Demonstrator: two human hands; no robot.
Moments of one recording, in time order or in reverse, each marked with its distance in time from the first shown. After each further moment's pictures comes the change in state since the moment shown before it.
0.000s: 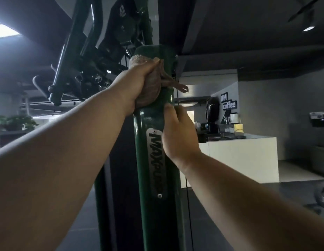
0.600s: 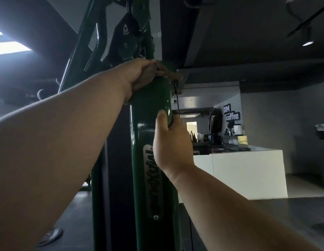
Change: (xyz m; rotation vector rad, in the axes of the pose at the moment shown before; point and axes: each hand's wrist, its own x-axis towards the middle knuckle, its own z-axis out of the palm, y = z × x) left_hand 0.030 0.054 0.004 0.147 0.015 -0.133; right_hand 0.018 -0.006 0.013 0.004 0.117 -0.029
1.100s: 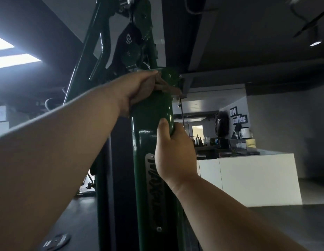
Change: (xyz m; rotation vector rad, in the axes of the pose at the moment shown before) left_hand -0.022 -0.003 0.001 0.062 -0.069 -0.040; right_hand 0.001 0.007 0.000 0.062 -0.030 -0.021
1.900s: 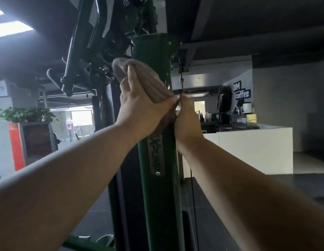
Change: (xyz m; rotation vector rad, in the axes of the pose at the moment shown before) left_hand -0.087 -0.116 0.056 0.674 0.535 0.374; right_hand -0.010 0.025 -0.020 0.351 -0.081 0.399
